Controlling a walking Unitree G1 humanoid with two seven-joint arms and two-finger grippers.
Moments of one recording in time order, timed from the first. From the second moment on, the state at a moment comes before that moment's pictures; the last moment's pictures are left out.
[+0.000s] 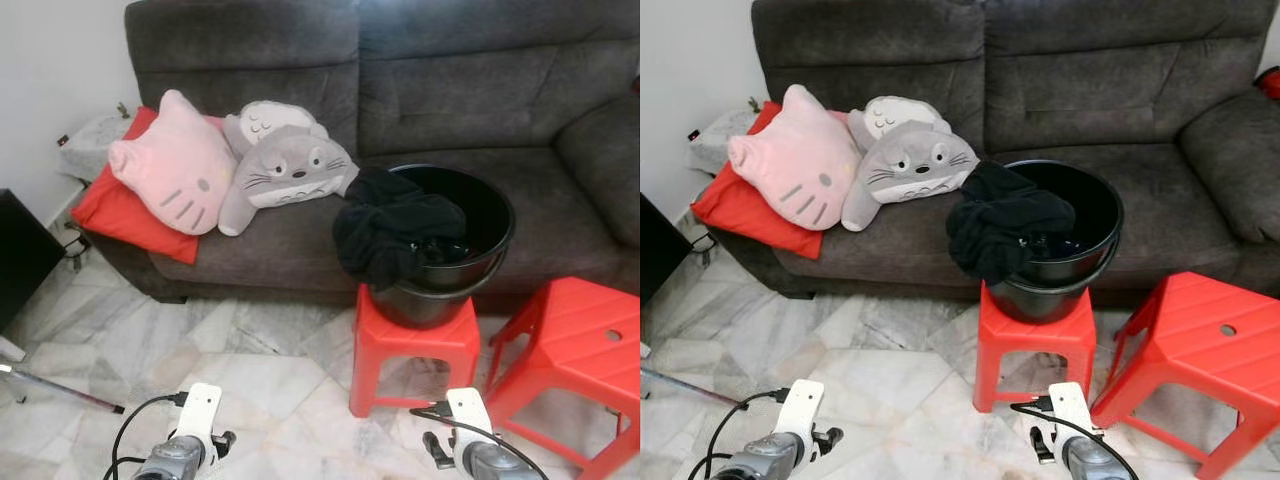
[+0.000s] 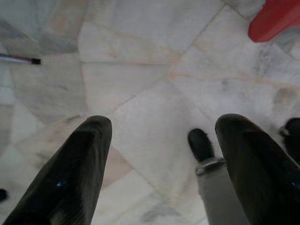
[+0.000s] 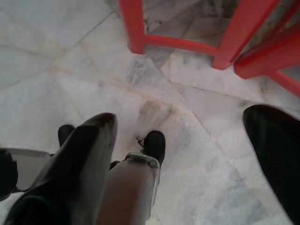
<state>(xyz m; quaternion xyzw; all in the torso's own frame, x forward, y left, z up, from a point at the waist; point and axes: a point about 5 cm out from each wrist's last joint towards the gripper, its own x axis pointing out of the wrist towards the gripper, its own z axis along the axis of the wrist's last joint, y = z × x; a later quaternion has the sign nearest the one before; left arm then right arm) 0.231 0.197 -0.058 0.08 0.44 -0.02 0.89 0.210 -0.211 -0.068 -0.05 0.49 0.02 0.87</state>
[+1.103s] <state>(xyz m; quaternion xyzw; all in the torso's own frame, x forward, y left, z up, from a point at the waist) 0.223 0.193 -0.063 0.07 0.45 -0.01 0.89 0.207 -0.217 -0.068 -0.06 0.49 0.02 0.87</state>
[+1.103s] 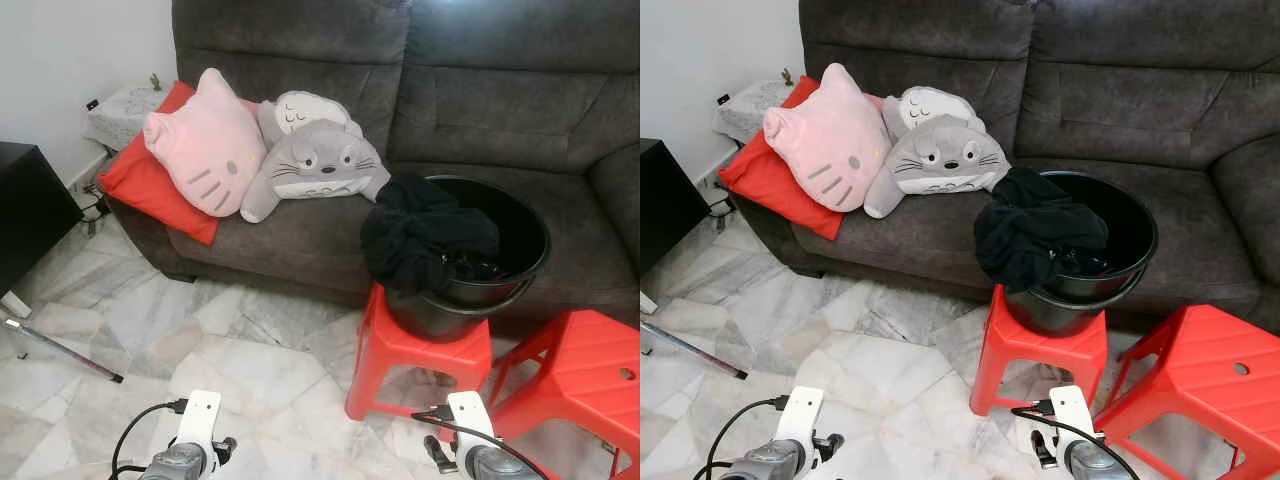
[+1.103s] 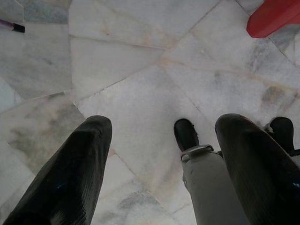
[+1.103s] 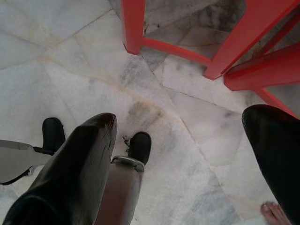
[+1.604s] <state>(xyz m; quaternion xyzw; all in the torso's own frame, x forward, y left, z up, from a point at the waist) 0.222 0.193 -0.064 0.07 0.45 -0.01 0.89 0.205 -0.218 -0.069 -0.06 0.49 0.01 0.87</state>
